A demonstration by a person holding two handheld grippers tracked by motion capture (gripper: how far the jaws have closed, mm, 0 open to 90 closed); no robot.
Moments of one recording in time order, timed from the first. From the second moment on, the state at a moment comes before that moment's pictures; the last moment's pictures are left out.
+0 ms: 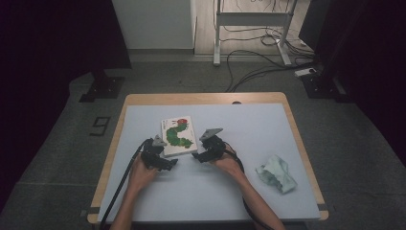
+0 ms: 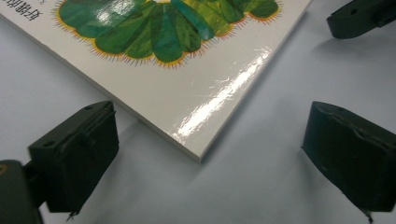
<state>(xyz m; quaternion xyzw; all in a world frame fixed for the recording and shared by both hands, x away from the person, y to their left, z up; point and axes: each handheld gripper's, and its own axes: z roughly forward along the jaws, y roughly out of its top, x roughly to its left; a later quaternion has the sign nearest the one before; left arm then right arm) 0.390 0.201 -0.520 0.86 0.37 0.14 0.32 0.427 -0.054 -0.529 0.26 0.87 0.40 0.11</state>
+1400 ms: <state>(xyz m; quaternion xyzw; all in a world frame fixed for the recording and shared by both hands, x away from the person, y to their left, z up) 0.367 0.201 -0.517 0.86 0.37 0.15 0.31 0.404 -0.055 -0.526 0.26 0.87 0.40 0.07</state>
